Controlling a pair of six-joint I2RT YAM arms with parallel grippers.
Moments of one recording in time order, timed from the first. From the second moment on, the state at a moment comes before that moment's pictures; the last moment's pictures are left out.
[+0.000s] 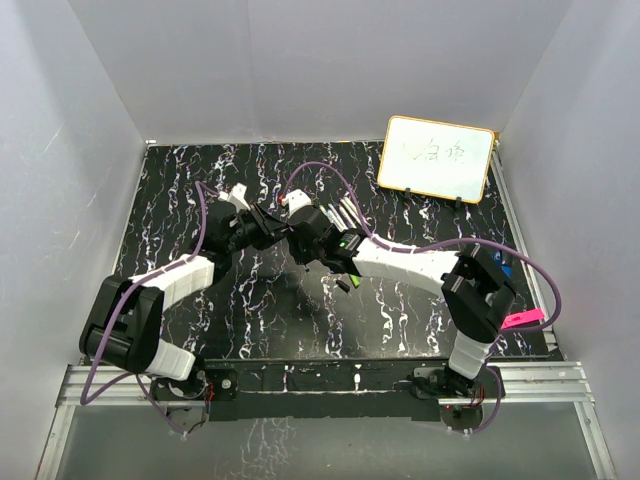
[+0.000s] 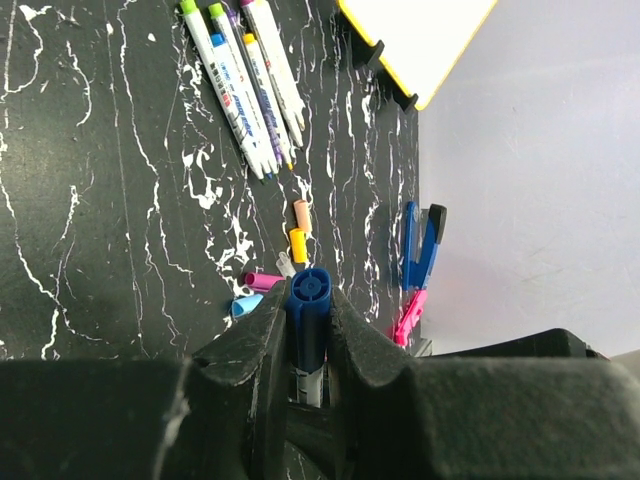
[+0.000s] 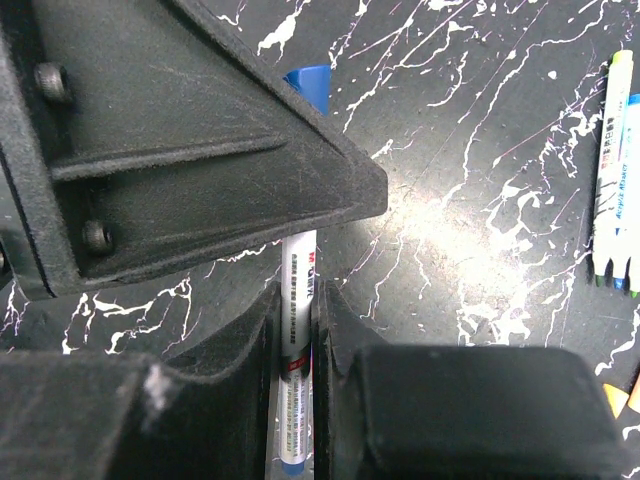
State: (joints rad) left arm -0.33 1.45 0.65 0.41 0.43 -0.99; right arm 0.93 1.74 1.25 -0.18 0.18 0.29
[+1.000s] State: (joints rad) left arm -0.29 1.52 0.74 0.35 0.47 -0.95; right arm 0.91 1.74 1.22 -0.09 0.18 0.31
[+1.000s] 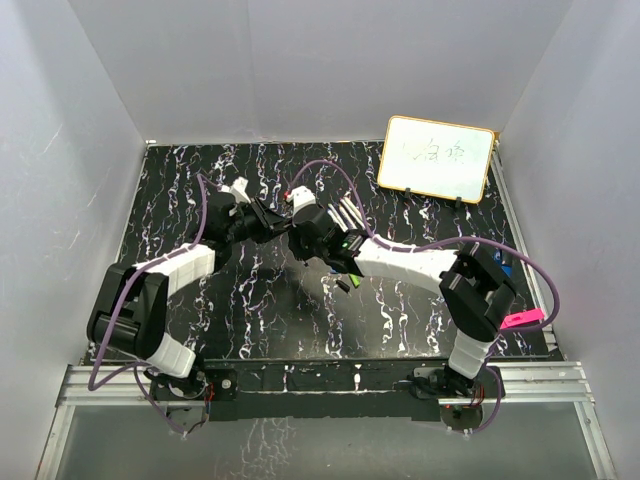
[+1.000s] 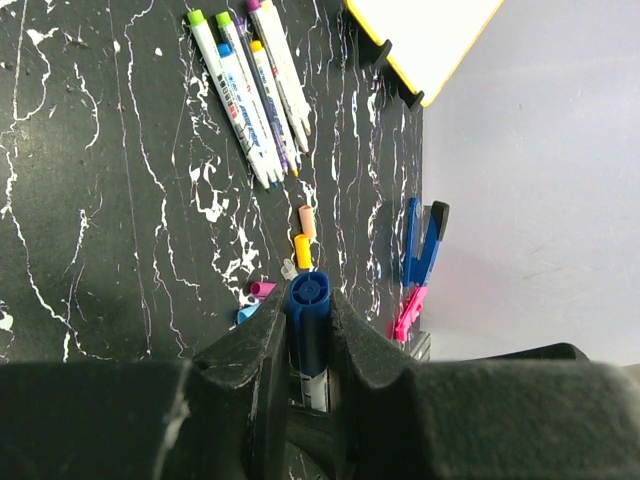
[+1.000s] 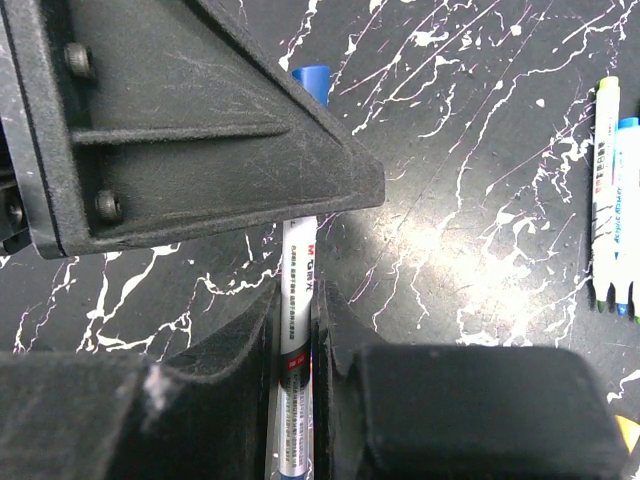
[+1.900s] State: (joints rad) left arm -0.16 1.58 0.81 0.36 0.21 -0.92; right arm 0.91 1.67 1.15 -0.26 0.17 0.31
